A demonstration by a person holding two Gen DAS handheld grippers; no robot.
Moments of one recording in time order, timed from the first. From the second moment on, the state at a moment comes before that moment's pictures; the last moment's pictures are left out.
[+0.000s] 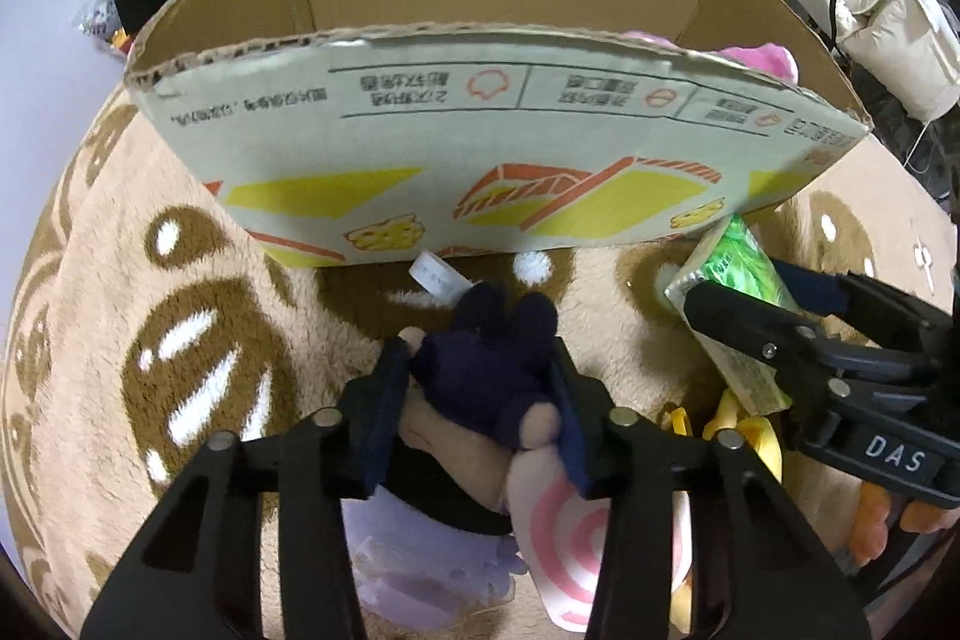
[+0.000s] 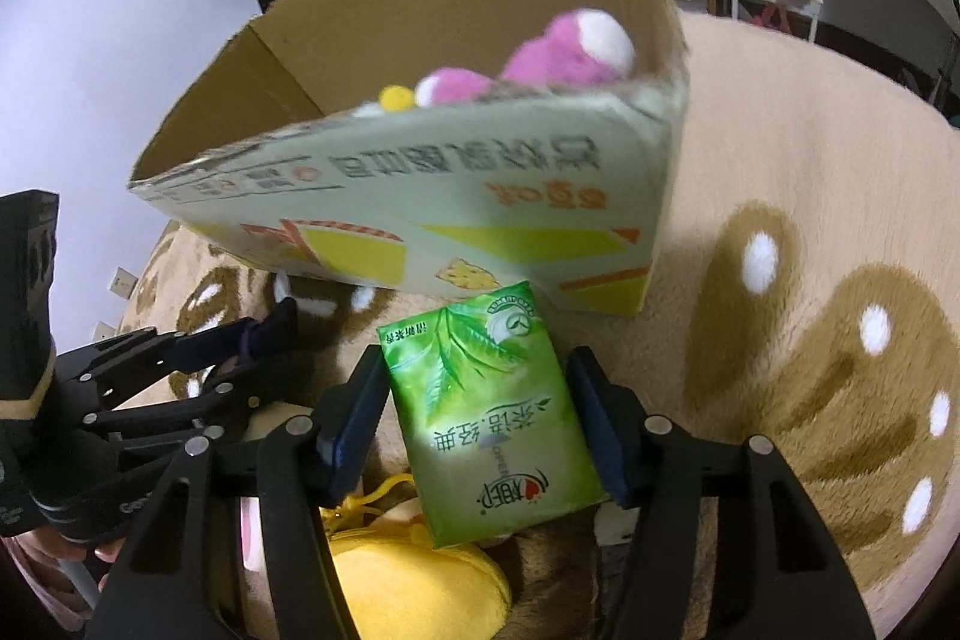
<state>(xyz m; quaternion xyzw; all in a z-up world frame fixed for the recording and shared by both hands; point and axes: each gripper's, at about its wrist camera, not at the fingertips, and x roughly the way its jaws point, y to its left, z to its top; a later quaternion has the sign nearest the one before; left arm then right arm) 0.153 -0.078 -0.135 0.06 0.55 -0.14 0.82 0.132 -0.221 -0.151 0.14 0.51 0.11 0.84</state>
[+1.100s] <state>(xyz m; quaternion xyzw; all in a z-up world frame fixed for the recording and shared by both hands) 0.095 -0.020 -0.023 -0.02 0.34 -0.10 0.93 0.080 -0.221 -0.063 0.11 0.35 0.15 0.92</state>
